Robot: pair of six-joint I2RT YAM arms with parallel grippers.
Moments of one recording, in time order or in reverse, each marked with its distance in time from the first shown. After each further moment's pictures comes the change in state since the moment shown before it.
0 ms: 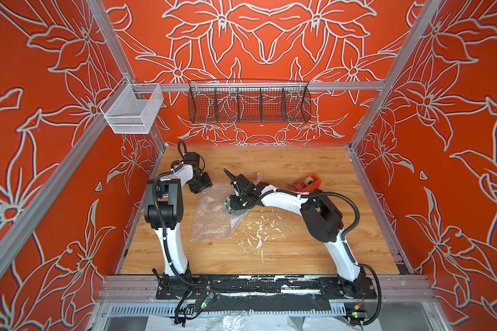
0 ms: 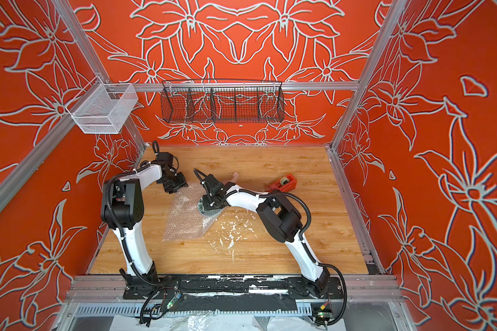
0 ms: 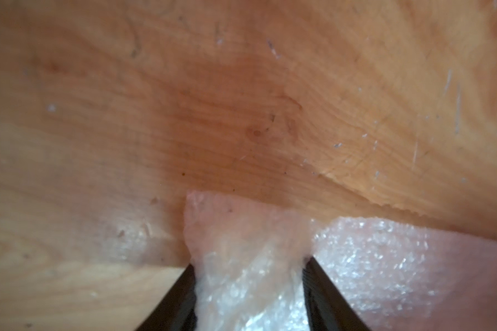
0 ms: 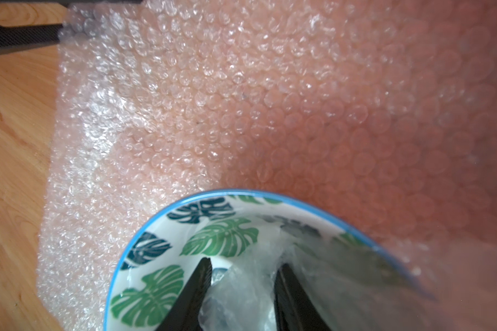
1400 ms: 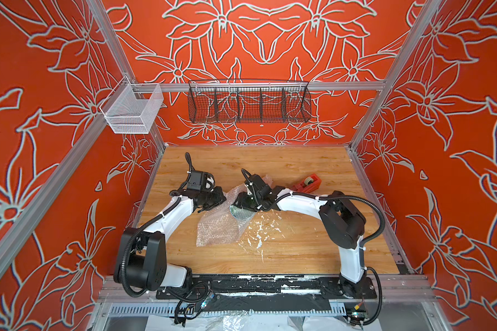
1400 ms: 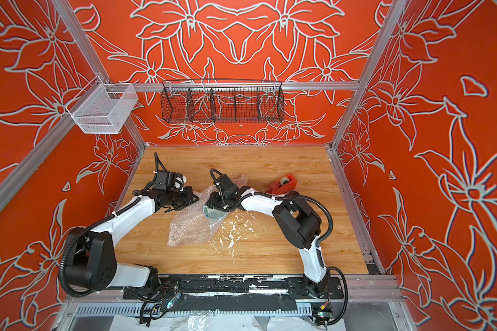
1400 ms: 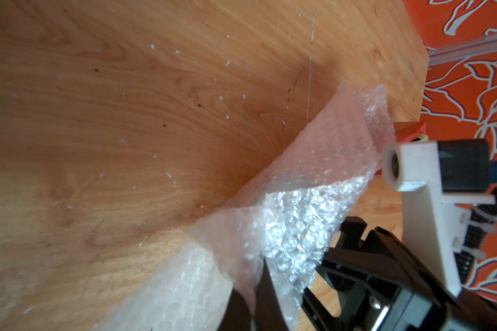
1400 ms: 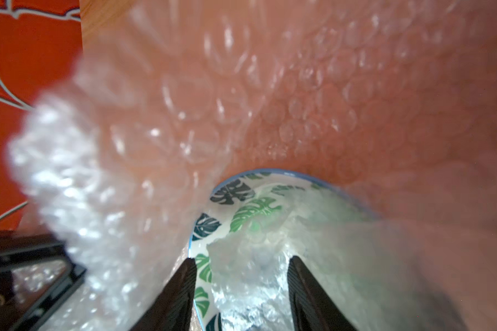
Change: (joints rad) left arm -0.217 -0.630 -0.578 0.262 0.241 -0.188; right arm -0.046 -0.243 -0.341 0.257 -0.136 0.333
